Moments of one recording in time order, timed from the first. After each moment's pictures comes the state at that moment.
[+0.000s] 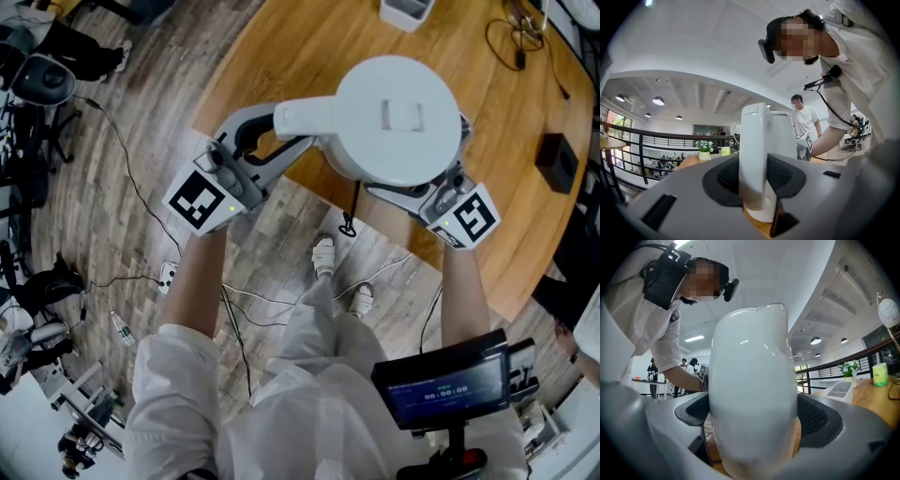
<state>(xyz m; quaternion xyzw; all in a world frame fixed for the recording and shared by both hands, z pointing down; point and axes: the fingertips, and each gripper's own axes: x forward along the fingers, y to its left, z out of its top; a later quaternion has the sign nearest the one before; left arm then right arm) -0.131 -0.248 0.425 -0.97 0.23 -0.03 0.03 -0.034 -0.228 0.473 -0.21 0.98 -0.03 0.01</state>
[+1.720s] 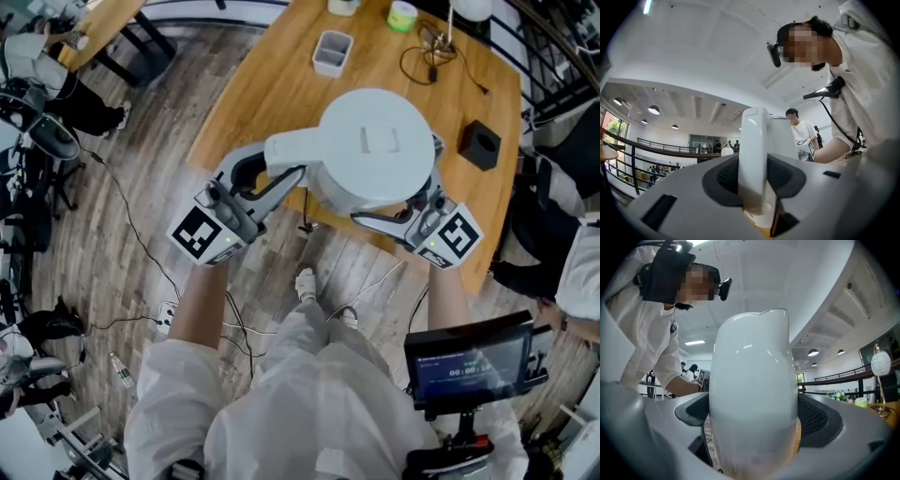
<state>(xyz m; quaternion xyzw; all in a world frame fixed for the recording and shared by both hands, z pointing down) -0.050 -0.148 0.259 -0.97 0.22 0.04 0.06 0.047 -0.124 0.311 -0.24 0.97 0.00 0.03</state>
